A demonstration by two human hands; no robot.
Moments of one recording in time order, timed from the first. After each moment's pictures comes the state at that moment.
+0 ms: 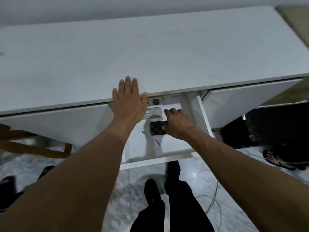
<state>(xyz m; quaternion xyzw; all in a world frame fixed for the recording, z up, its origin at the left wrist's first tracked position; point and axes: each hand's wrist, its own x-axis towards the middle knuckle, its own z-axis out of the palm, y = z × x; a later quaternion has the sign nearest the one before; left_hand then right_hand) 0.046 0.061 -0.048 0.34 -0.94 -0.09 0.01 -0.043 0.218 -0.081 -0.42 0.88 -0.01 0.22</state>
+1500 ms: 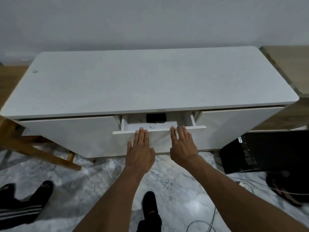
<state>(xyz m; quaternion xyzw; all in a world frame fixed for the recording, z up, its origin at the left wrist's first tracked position) 0.109 0.168 -0.069 0.32 -0.93 -0.15 -0.07 -0.017 0.278 -0.052 -0.42 0.89 -0.01 0.17</state>
